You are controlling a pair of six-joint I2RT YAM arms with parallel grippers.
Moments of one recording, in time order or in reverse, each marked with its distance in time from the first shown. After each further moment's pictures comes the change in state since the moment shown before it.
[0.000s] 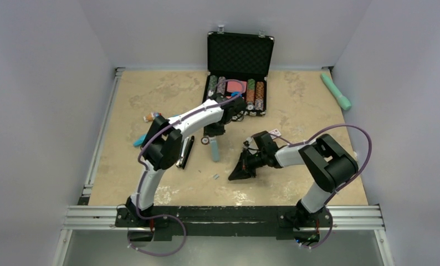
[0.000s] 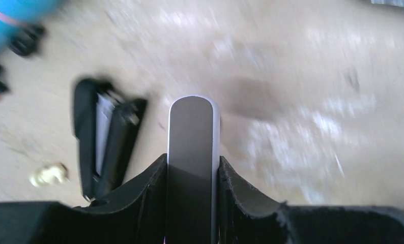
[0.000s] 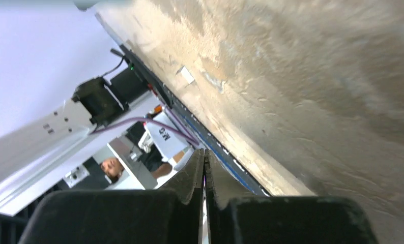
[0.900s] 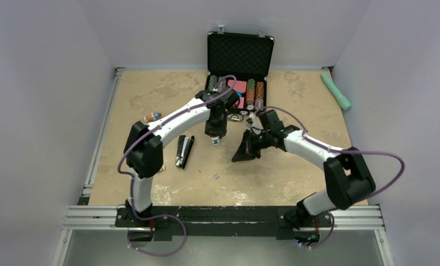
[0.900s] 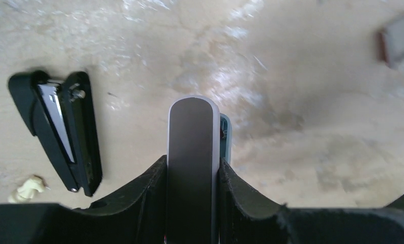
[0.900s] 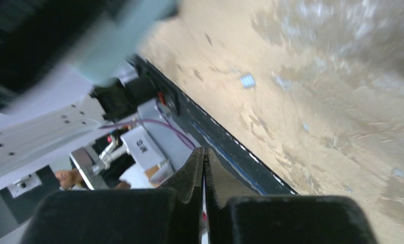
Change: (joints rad) left arm 0.043 -0.154 -0.082 0.137 0.255 0.276; right arm -0.050 -0.163 0.257 -0.468 0.056 -0.266
